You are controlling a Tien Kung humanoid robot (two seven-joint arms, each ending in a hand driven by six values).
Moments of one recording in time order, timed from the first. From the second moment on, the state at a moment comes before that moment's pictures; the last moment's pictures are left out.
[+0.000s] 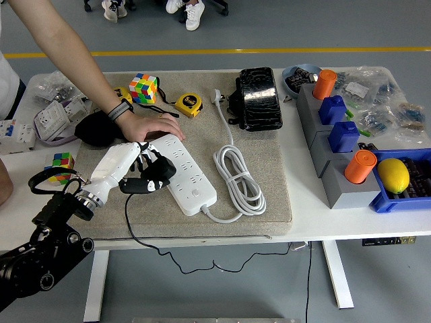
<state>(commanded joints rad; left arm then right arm) -0.36 0.28 -0.82 -1.01 1.82 0.44 -0.22 0.06 -0.20 1.03 0.18 -0.08 -0.09 0.04</state>
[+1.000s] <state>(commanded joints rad) -0.36 0.28 -0.82 -1.00 1.88 0.44 -0.21 0.06 -0.20 1.04 0.18 -0.09 -0.09 0.05</state>
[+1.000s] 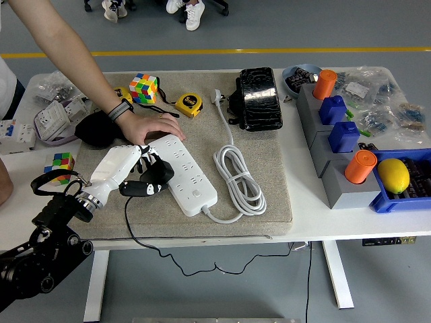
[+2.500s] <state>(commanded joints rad) -0.20 0.32 -0.86 -1.16 1.81 0.51 -0.34 0.06 -0.20 1.07 0.18 -0.11 -0.09 0.06</state>
